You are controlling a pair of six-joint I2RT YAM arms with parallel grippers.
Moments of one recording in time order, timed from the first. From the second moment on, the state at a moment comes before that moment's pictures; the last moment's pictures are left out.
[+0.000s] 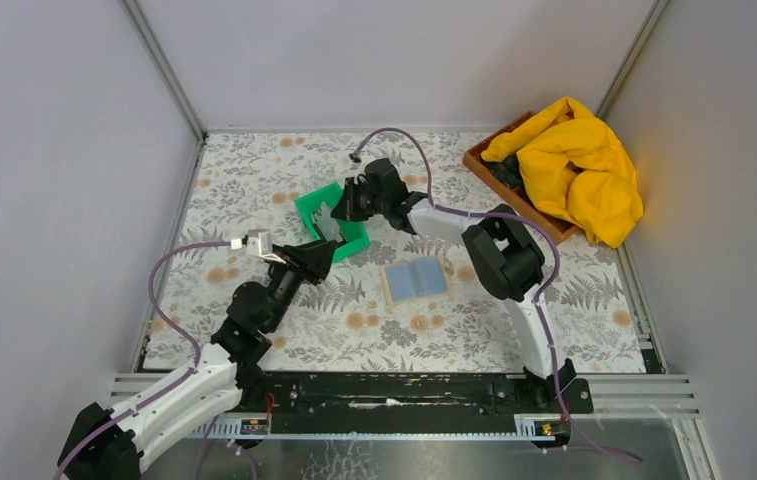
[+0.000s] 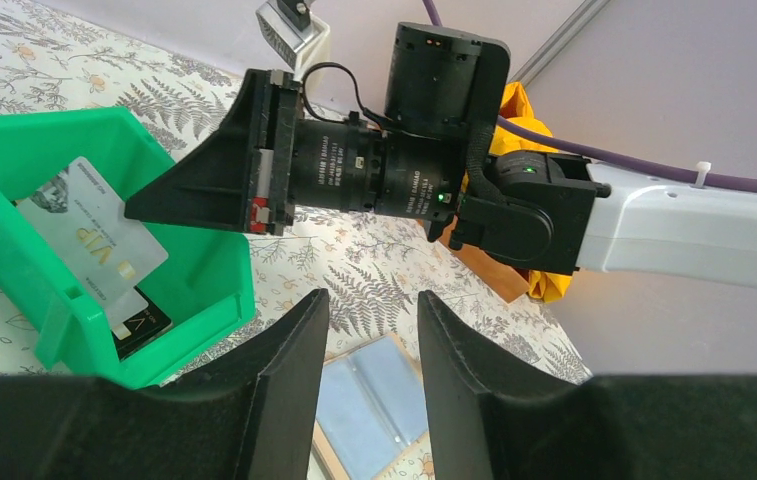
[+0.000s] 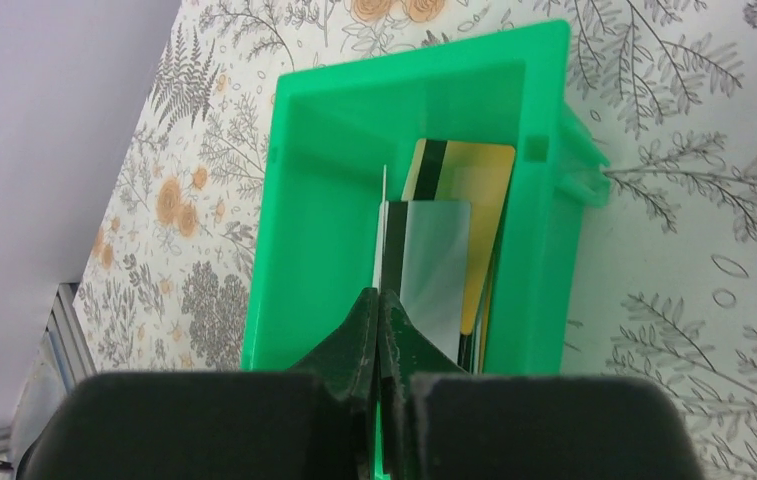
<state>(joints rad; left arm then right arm) -0.65 0.64 0.18 0.61 -0.23 -0.61 0.70 2.22 1.59 0.15 -0.34 0.56</state>
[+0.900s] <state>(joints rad) -0.65 0.65 0.18 0.59 -0.23 -0.61 0.74 2.32 1.70 0.13 -0.27 0.56</state>
